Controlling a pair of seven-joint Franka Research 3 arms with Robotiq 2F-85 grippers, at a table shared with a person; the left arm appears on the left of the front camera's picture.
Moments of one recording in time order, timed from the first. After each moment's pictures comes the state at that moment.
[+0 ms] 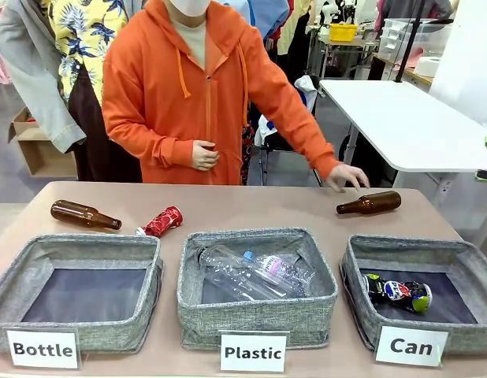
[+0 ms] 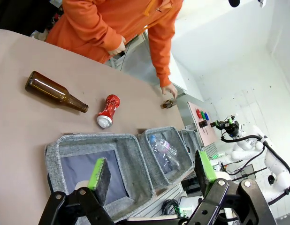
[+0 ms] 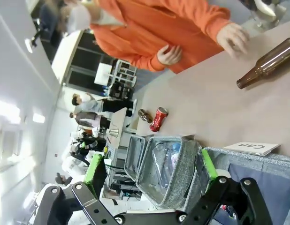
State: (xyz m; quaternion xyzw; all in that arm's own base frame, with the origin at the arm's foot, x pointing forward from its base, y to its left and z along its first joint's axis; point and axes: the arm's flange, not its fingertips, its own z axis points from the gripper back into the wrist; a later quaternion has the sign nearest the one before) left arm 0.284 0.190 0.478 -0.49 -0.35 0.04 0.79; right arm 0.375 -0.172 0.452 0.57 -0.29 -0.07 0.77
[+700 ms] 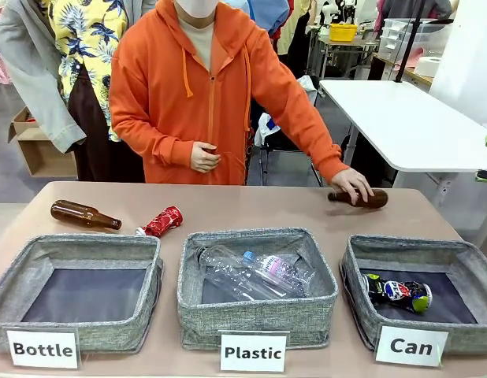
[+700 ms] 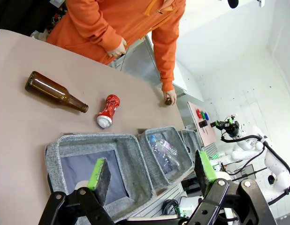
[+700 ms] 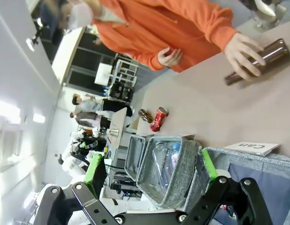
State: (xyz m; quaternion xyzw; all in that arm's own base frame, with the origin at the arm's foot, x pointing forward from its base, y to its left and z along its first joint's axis) left arm 0.284 0.191 0.478 -0.49 -0.35 0.04 0.79; right arm 0.374 -0.172 0.452 0.57 -0.29 -0.07 0.77
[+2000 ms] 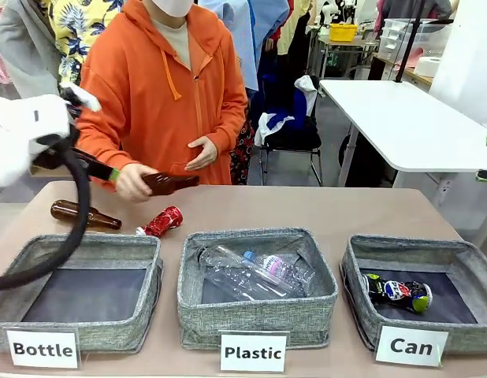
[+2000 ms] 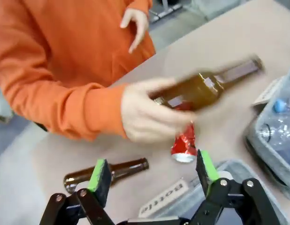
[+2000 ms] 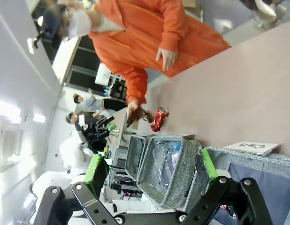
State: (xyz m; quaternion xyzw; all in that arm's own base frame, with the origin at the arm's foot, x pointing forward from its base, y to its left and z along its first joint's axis) left arm 0.427 -0.068 0.466 -0.07 -0.41 -0.28 0.86; right arm 0.374 -0.173 0.452 0.57 -0.29 -0.07 0.77
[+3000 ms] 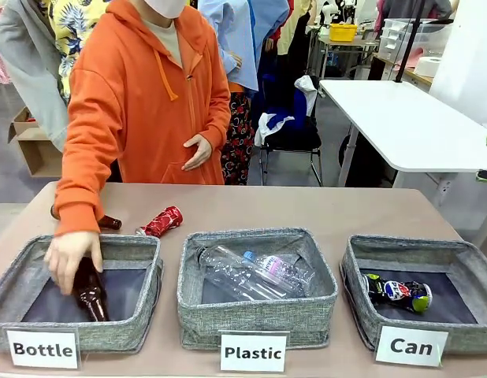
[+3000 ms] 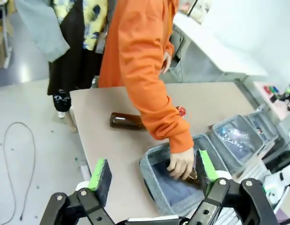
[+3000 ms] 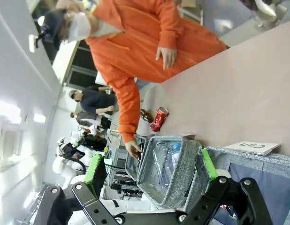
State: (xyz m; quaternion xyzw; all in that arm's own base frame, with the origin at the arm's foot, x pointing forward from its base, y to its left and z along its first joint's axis) left arm 0.247 0.281 0.573 -0.28 -0.46 -0.08 0.84; right arm 0.374 -0.173 0.452 0.57 -0.29 -0.07 0.77
